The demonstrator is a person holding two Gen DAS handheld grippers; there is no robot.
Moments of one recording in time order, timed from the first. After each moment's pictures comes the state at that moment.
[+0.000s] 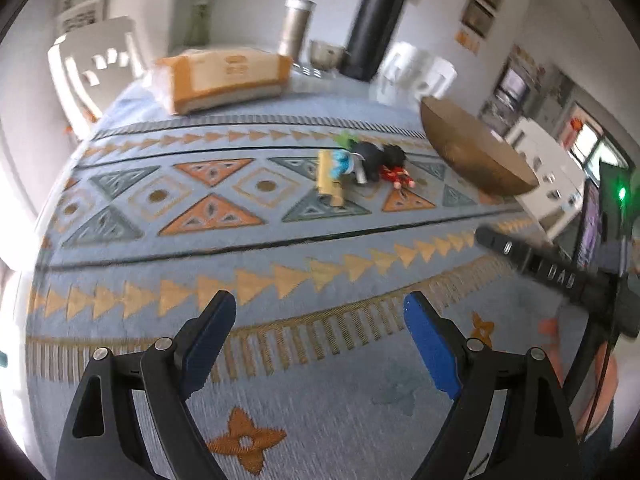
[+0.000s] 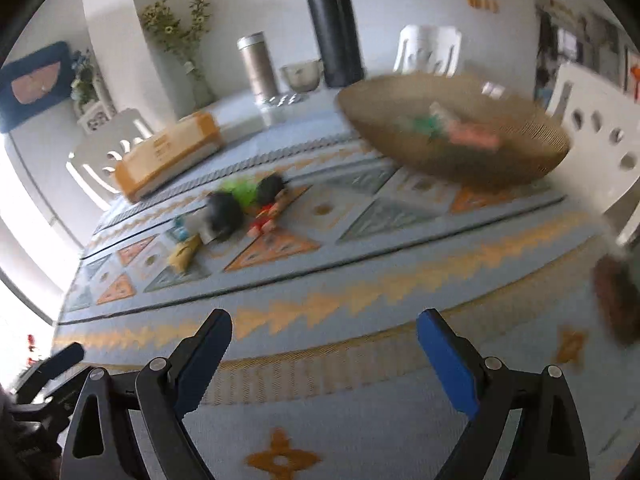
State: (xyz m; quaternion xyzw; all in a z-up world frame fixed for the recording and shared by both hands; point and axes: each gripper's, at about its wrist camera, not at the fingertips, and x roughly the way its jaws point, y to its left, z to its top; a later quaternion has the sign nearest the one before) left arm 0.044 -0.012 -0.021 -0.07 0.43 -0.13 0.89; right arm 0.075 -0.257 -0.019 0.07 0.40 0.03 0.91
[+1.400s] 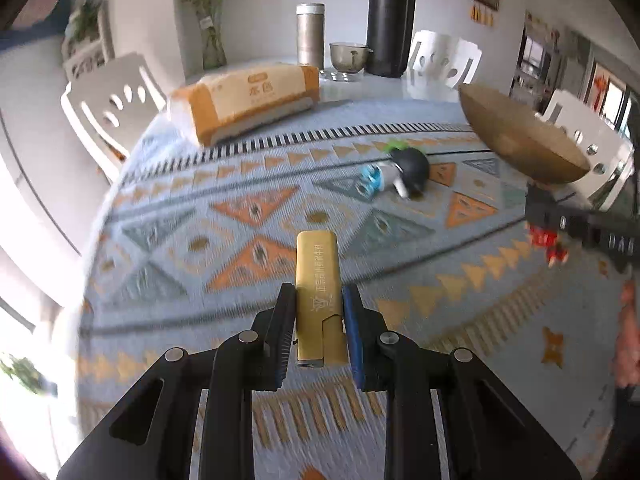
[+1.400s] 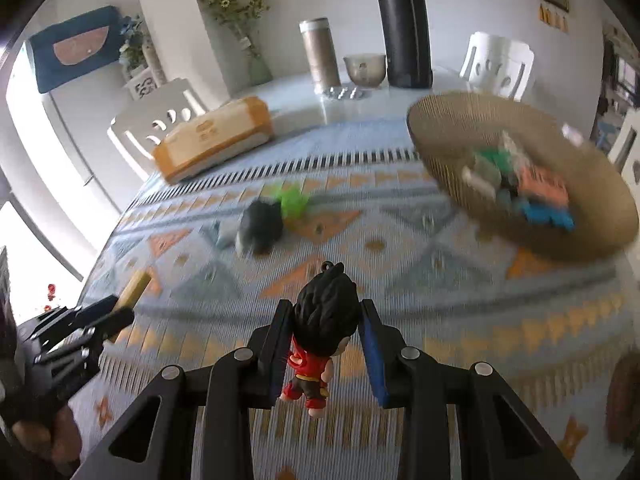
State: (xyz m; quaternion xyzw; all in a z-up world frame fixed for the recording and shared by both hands) left arm 0.060 -0.011 -0.025 0.01 0.41 -0.06 0.91; right arm 0.107 -0.244 -0.015 0.03 0.43 0.16 0.89
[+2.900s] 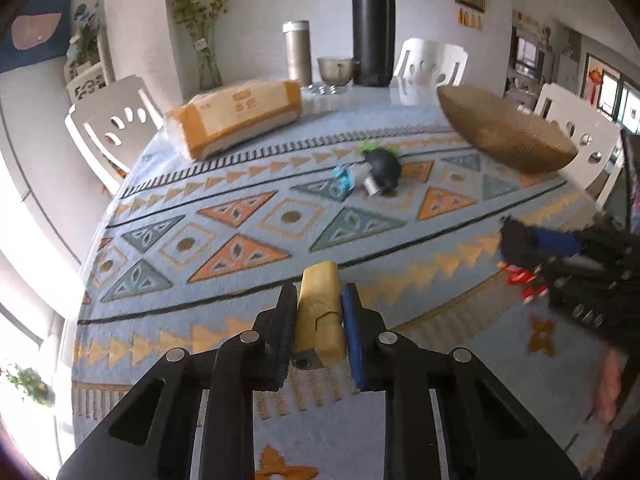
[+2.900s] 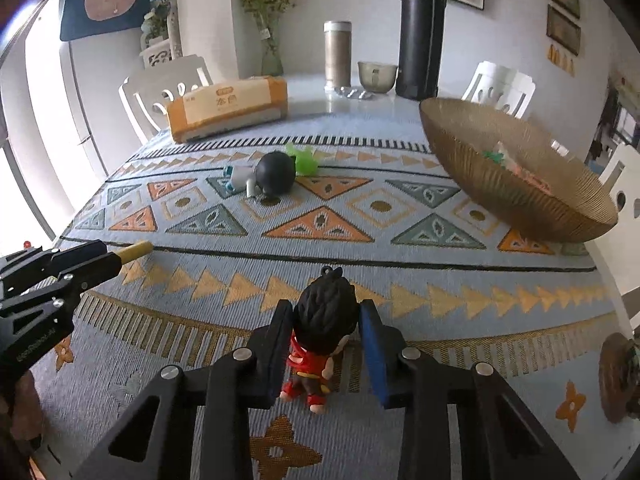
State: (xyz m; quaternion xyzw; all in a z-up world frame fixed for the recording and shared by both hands) left arm 0.043 -0.040 -0.019 0.04 0.38 -0.05 0.92; right arm 0.067 -0.222 -0.037 -0.05 0.39 0.13 0.91
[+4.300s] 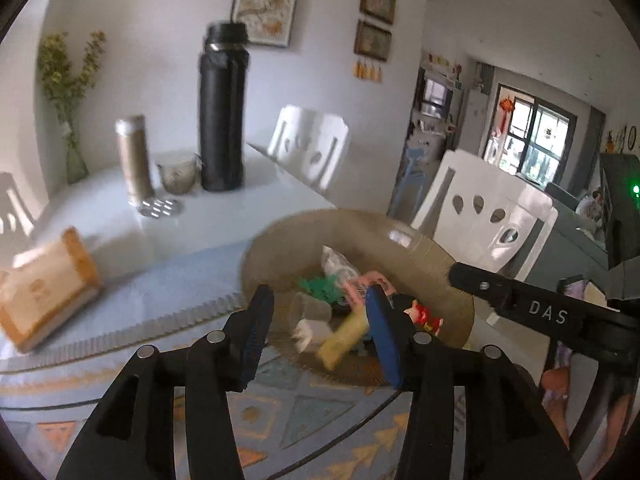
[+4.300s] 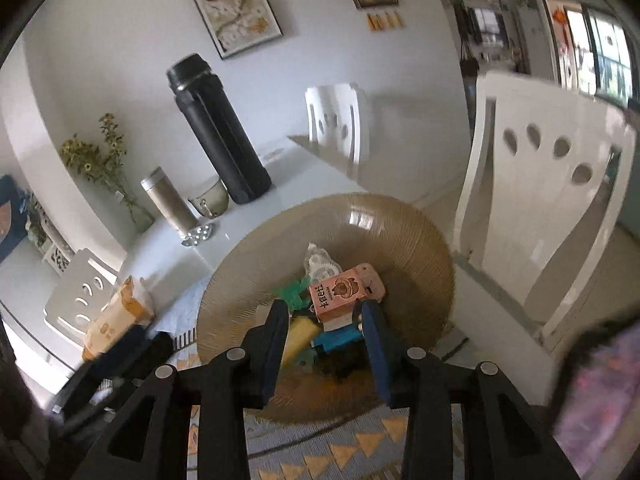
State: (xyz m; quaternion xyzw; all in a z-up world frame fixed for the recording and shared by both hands) left arm 0.170 -0.221 0.083 0.01 0.28 -0.22 0.93; right arm 0.152 -0.420 0.074 0.19 0.32 -0.05 0.93
